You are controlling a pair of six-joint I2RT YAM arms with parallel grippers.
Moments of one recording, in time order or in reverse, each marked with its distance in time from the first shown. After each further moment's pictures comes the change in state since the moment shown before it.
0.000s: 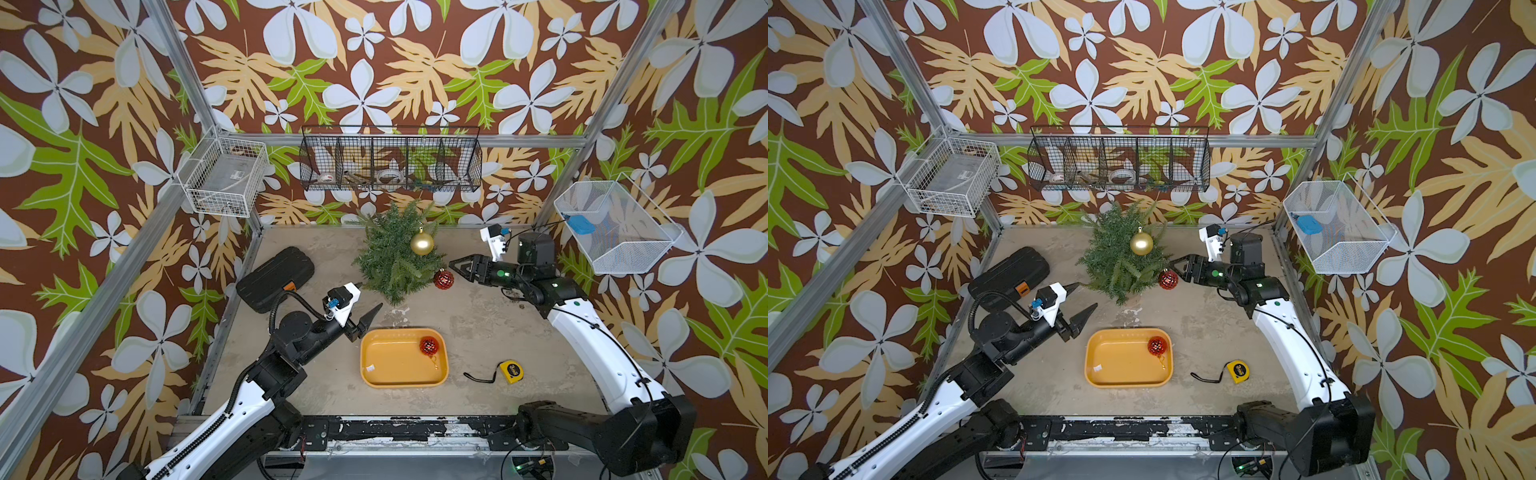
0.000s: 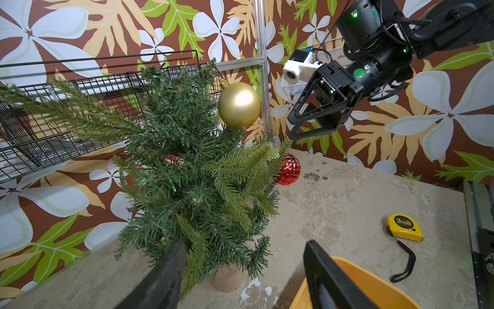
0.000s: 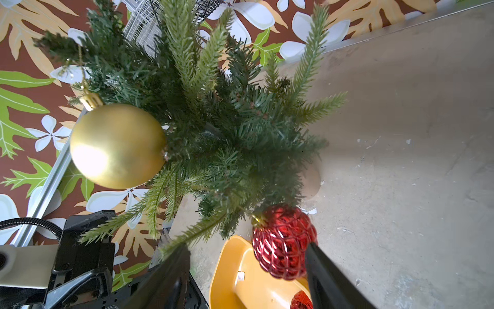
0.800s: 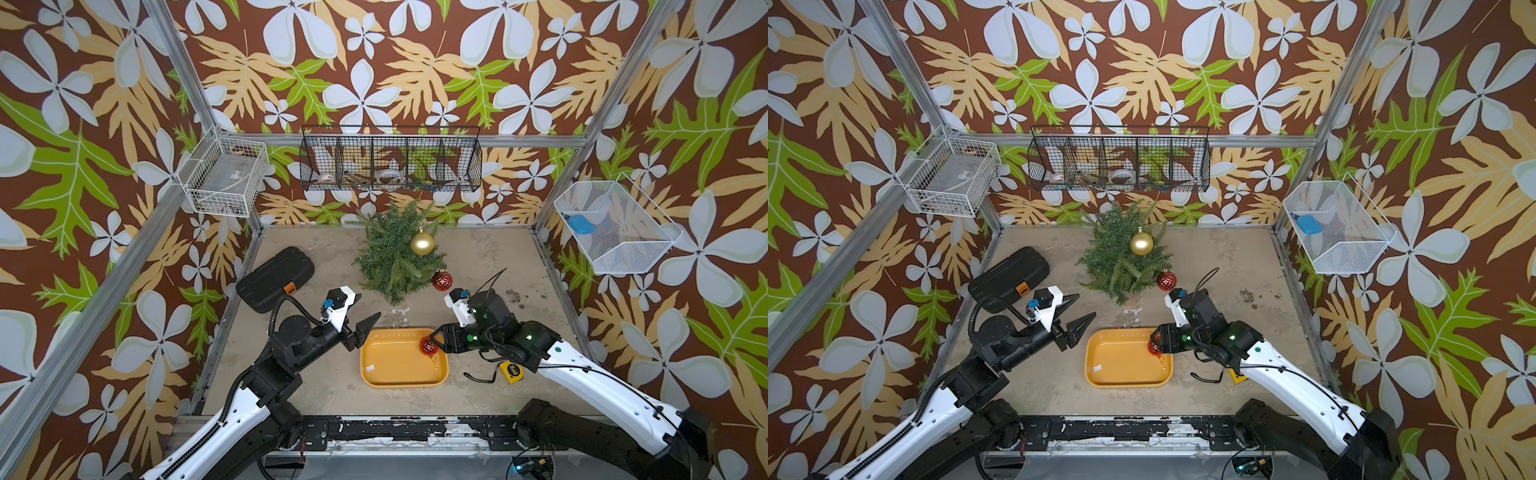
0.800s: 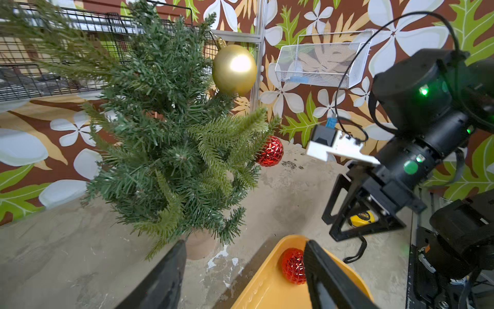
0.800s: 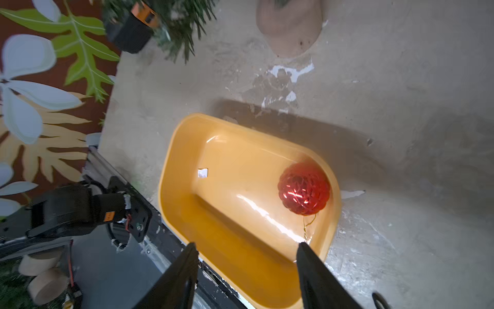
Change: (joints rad) left arm 0.000 -0.075 -0.020 -0.135 0.018 -0.173; right arm 0.575 -0.153 -0.325 -0.170 0.491 0.107
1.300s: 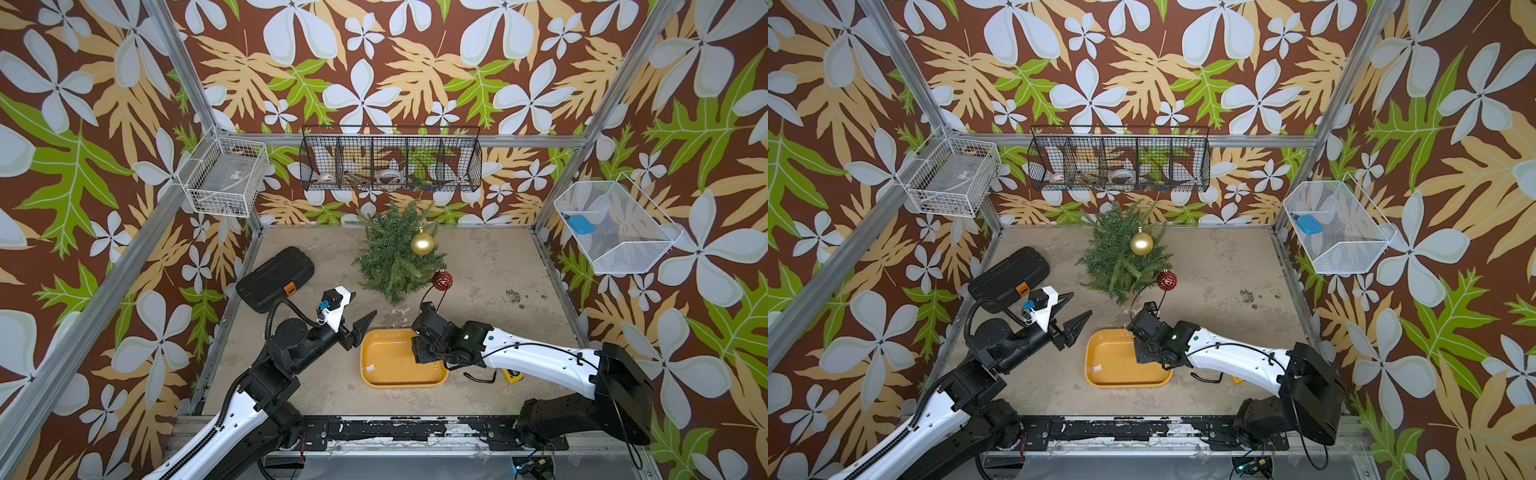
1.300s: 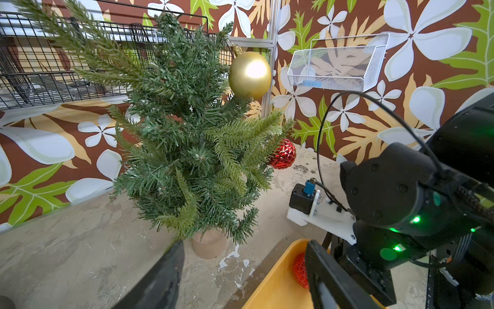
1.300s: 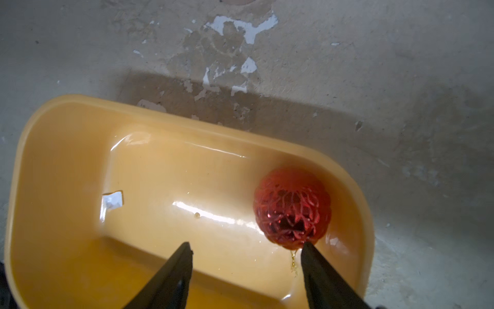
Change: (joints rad) left arm 0.000 -0.019 -0.007 -0.003 -0.045 0.010; right arm 0.224 0.368 0.100 0.003 0.410 0.181
